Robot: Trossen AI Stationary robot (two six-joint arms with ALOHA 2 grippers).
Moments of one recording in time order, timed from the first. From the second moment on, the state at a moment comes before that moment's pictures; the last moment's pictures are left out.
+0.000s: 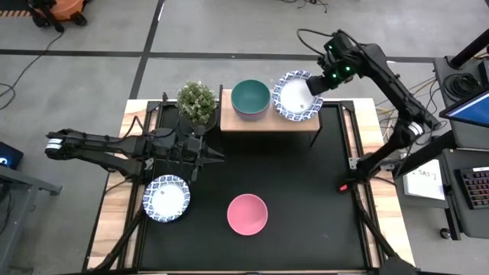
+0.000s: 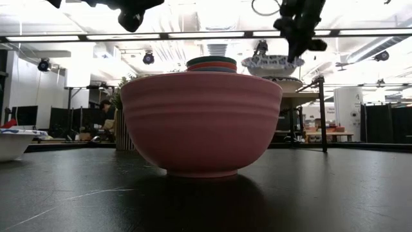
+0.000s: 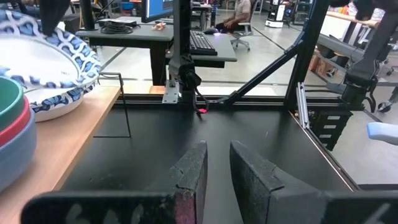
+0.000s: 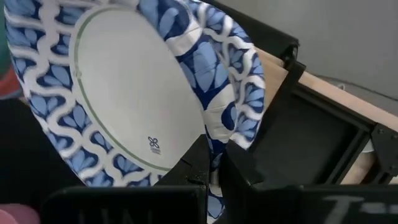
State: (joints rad) left arm -0.02 0.96 0.72 0.07 0.03 -0.04; right arm -0.95 1.53 1.79 -1.37 -0.19 0.15
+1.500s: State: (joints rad) left arm -0.02 0.96 0.72 0.04 0.03 -0.12; right arm -0.74 1.37 1.63 -1.06 -0.14 0.04
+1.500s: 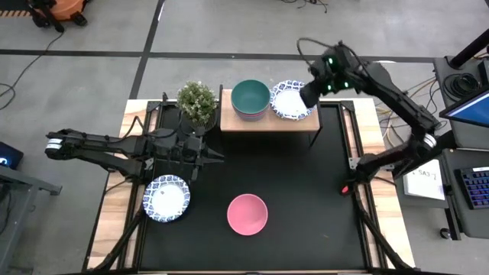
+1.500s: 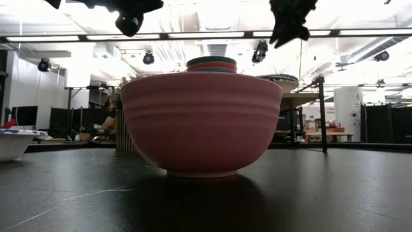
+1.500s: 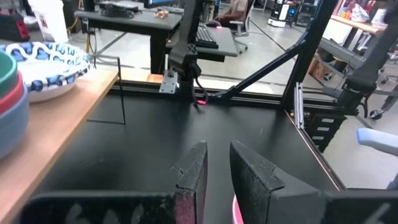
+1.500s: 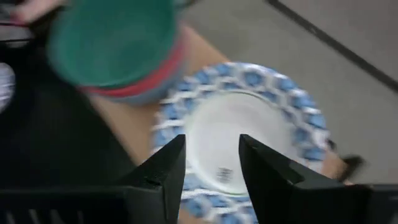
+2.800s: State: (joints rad) left arm -0.04 1.26 0.84 0.00 0.11 -0.35; right arm -0.01 0.76 0.57 -0.11 -0.14 -0.21
